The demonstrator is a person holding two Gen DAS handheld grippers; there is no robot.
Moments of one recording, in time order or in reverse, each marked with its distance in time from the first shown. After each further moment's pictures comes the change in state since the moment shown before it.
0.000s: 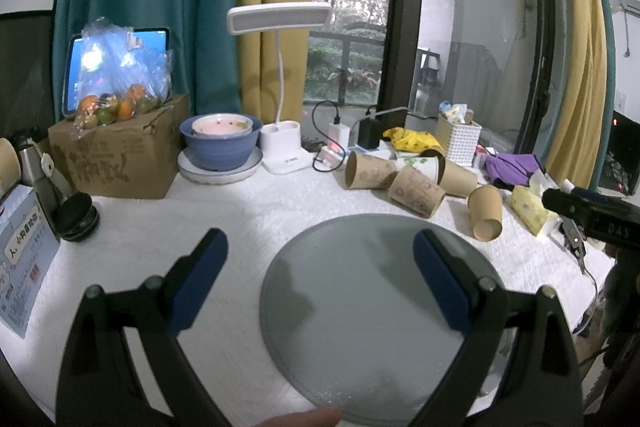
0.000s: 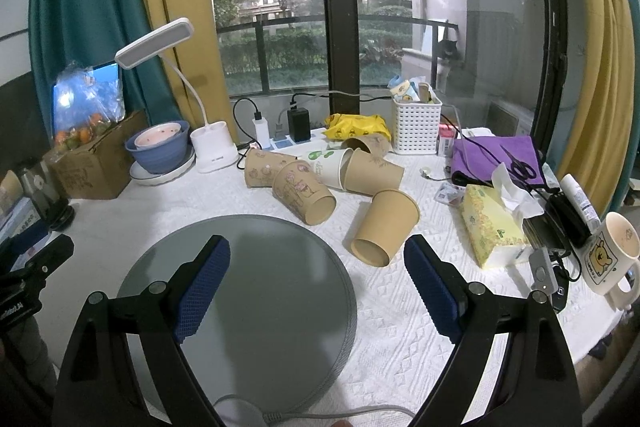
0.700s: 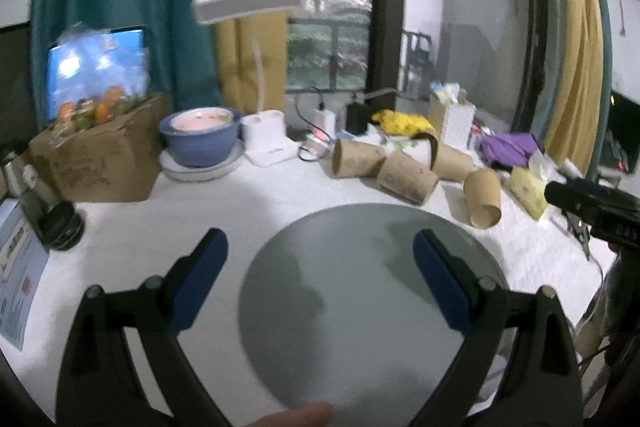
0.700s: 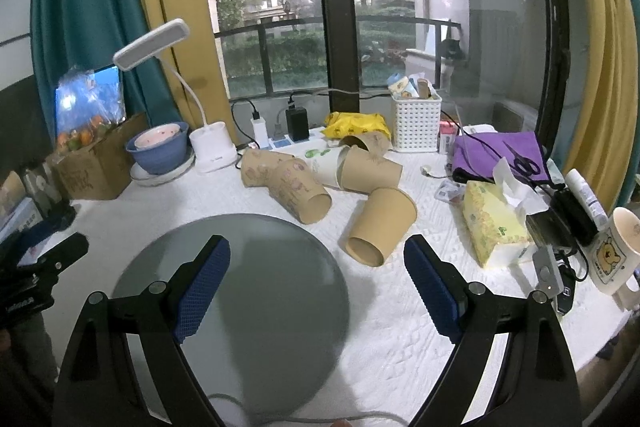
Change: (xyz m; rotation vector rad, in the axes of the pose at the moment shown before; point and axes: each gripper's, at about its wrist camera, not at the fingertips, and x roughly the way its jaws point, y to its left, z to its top) left arm 0.028 -0.031 0.002 0.079 0.066 -0.015; right arm 0.004 -0.010 -0.004 0.006 -0.003 0.019
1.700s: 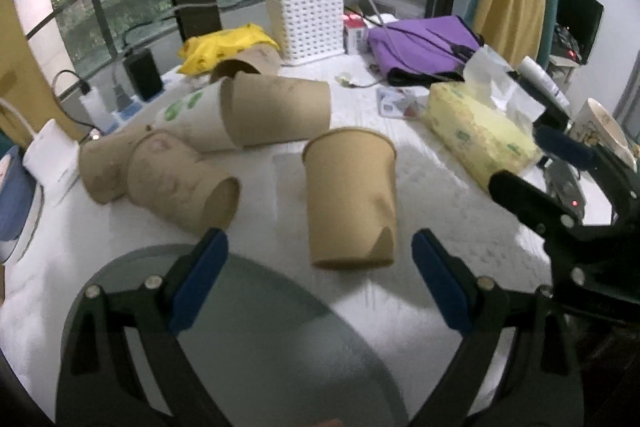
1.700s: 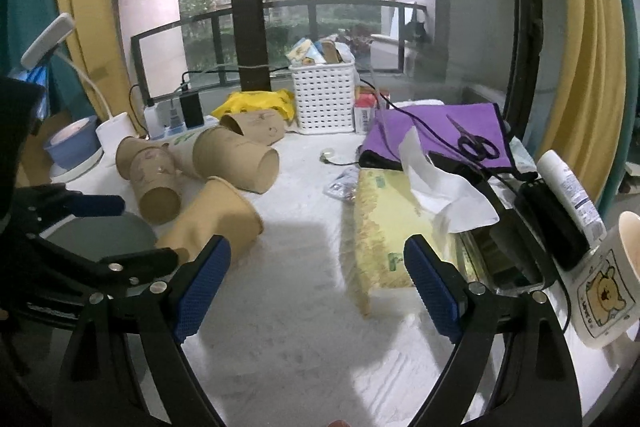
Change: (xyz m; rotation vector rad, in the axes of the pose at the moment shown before) left arm 0.197 -0.223 0.043 0.283 0.368 -0.251; right arm 0.117 -0.121 0.014 0.040 0.035 -0.095
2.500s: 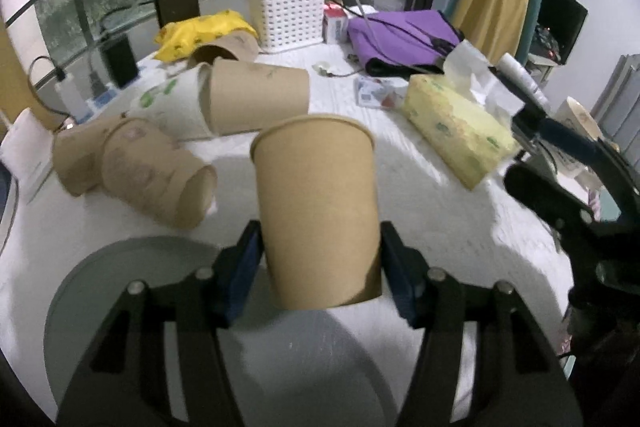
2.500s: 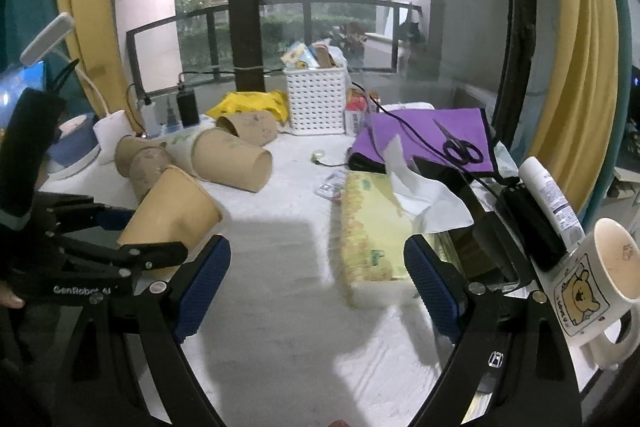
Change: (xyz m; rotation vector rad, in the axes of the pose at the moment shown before) left arm -0.007 0.005 -0.012 -0.011 0.021 -0.114; right arm -0.039 -0.017 -0.011 -0.027 -0.001 -0.022
